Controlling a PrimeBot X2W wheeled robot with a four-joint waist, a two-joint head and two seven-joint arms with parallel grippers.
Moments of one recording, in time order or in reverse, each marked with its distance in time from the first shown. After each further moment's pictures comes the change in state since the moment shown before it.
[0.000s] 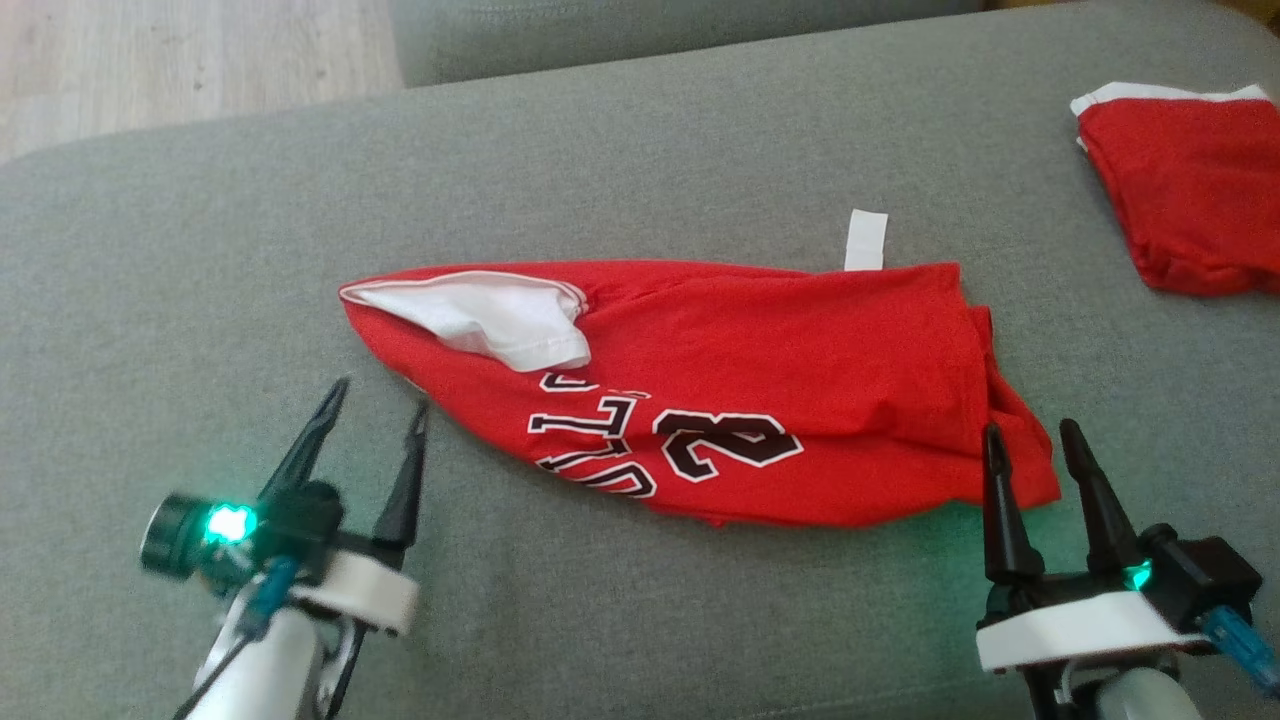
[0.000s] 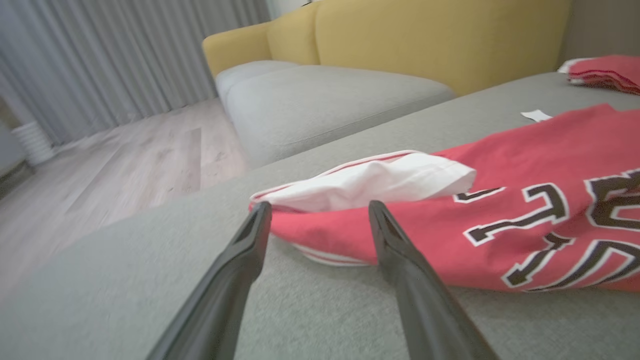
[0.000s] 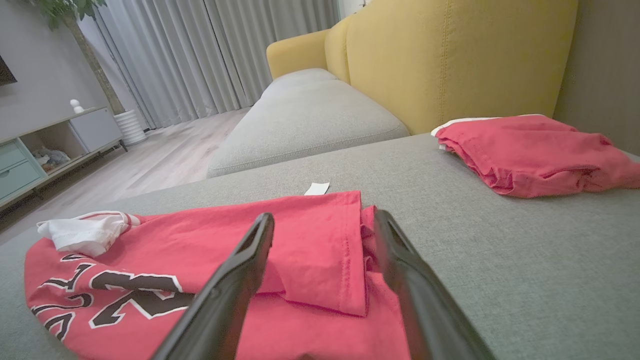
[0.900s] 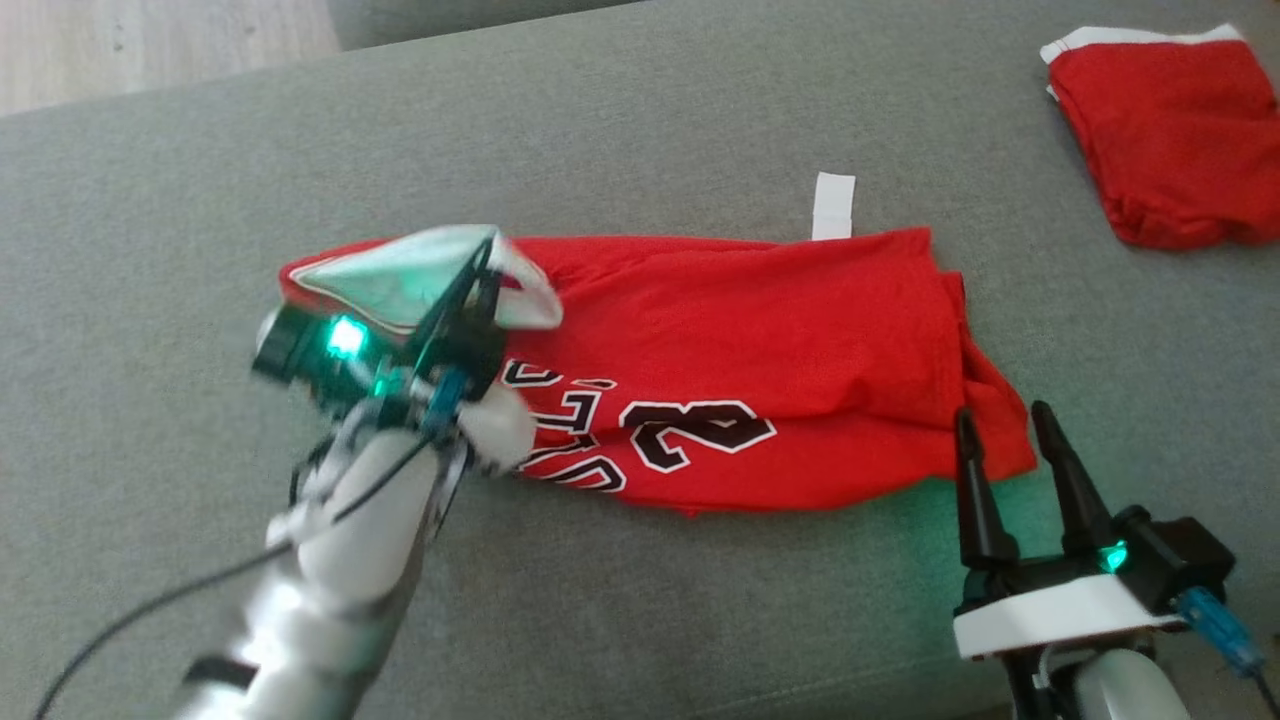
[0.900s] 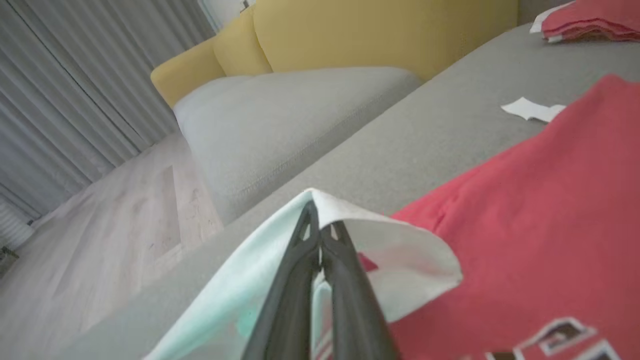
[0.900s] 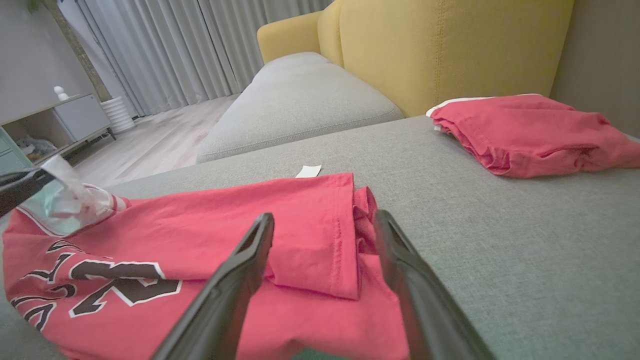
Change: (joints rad) left arm -0.366 -0.123 -0.169 0.247 0.173 0.103 0.137; right arm -0.032 0.000 0.036 0.009 0.000 0.000 0.000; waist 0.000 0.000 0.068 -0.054
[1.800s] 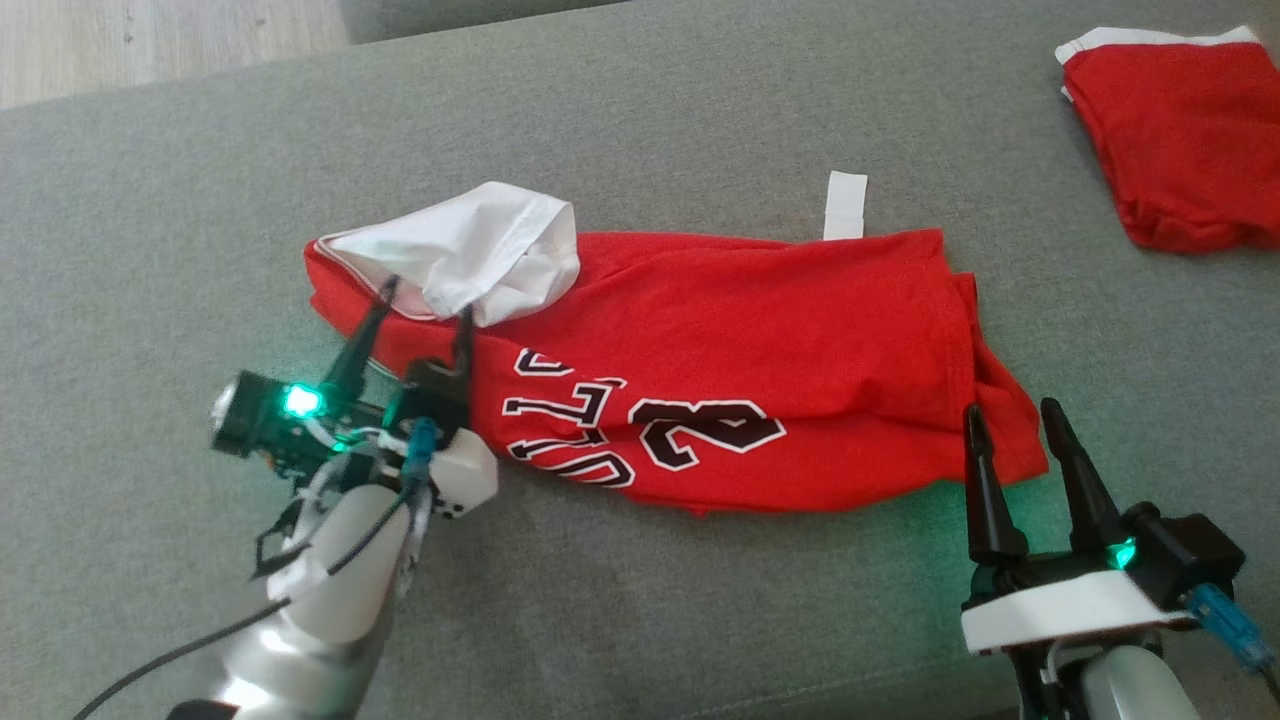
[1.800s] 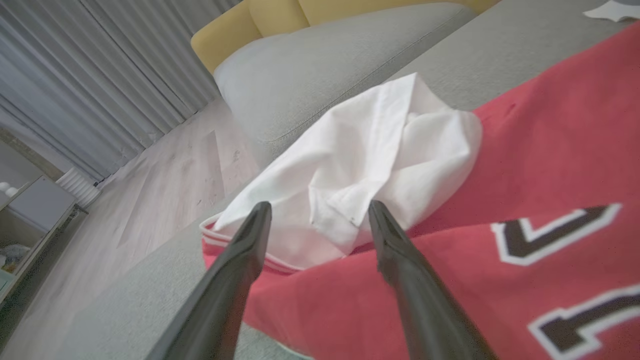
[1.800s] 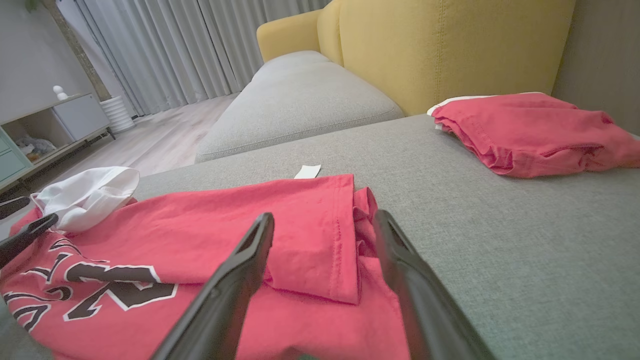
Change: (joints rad) left arm 0.020 0.026 -0.039 0.098 -0.007 0.159 -0.033; right arm -0.008 0.000 -0.007 0.008 0.001 0.000 0.000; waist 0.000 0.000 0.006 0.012
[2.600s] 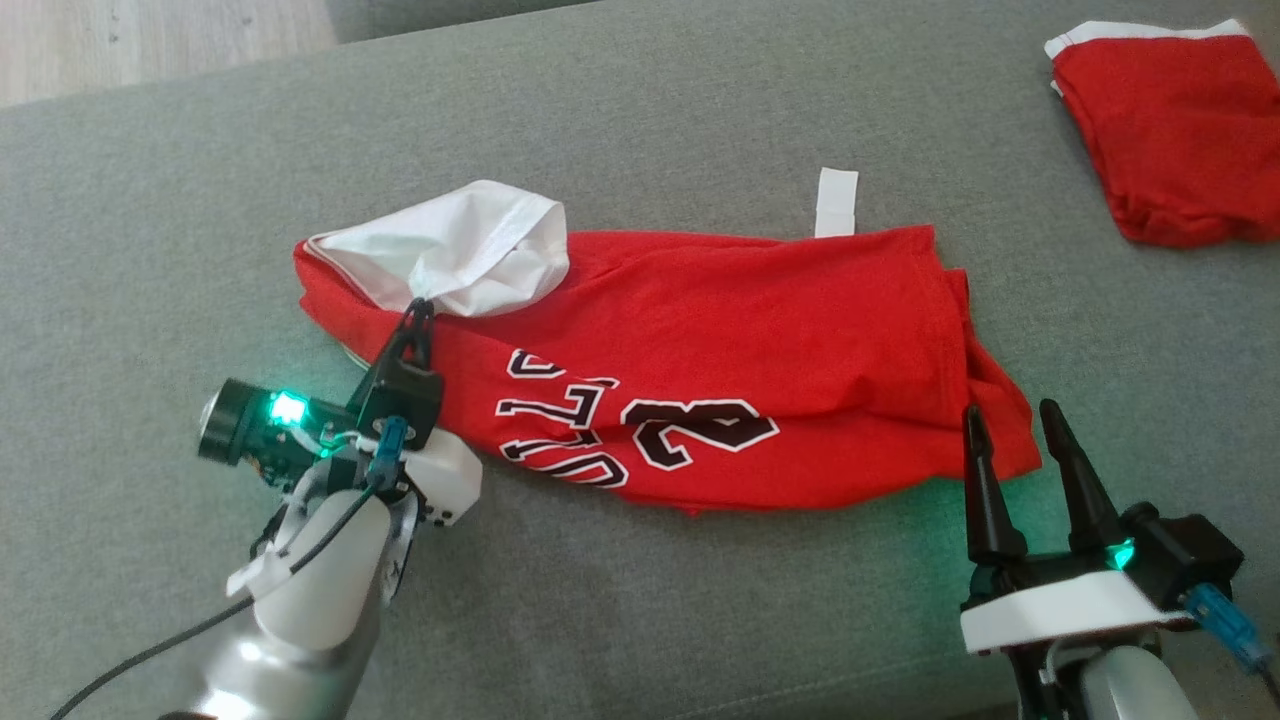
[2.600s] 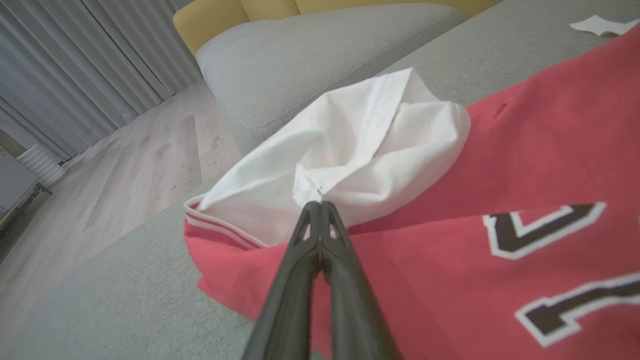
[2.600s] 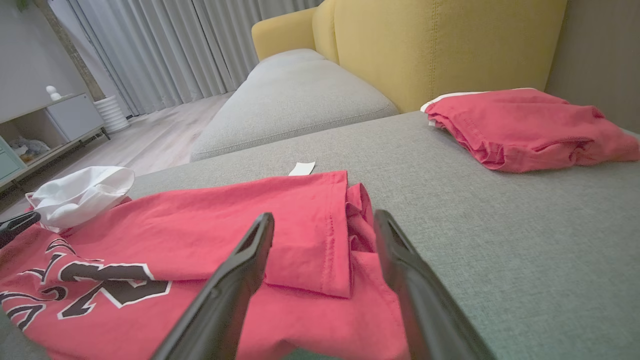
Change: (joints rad) left arm 0.030 0.037 0.015 -0.057 -0.092 -0.061 0.028; right arm -0.001 0.000 0.001 0.005 0.007 0.000 0.000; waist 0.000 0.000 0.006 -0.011
